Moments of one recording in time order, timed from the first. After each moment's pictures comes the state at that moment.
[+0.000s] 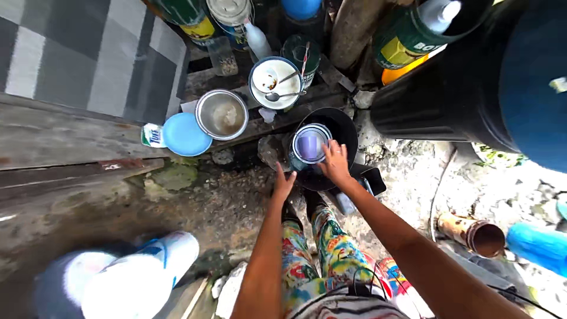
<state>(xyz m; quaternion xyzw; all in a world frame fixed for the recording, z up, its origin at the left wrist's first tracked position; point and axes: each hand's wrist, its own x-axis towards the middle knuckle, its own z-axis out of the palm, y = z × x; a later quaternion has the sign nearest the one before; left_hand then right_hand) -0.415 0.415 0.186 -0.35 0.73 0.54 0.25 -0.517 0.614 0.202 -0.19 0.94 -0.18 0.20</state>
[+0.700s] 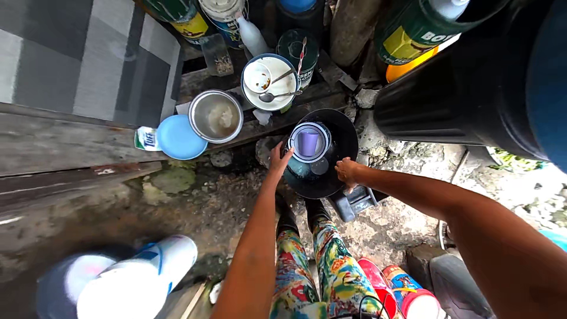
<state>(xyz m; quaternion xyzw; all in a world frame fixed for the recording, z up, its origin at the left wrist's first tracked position) -0.492 0.406 0.142 -0.28 0.75 0.57 0.18 -0.572 0.652 0.204 -0.49 0.61 0.27 0.56</state>
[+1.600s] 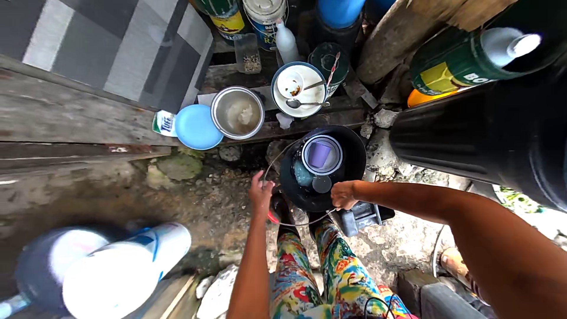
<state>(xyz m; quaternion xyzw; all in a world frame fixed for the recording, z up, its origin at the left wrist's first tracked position) -0.400 0.349 0.195 -0.49 0.67 0.56 0.05 -0.568 0.579 0.216 -0.66 0.45 0.14 0.58</state>
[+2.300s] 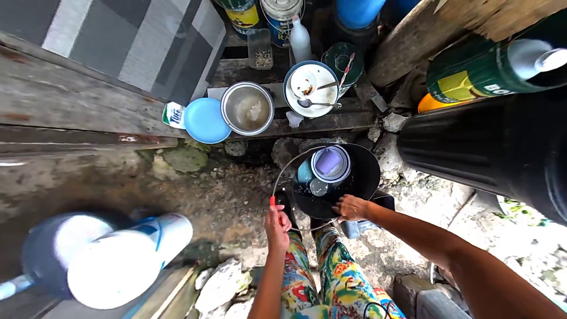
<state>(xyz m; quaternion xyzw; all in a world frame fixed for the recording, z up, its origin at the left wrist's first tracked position) -0.337 0.420 0.238 -0.55 0.37 0.74 -0.10 -0.519 0.628 0.176 -0.59 0.57 0.07 0.57</state>
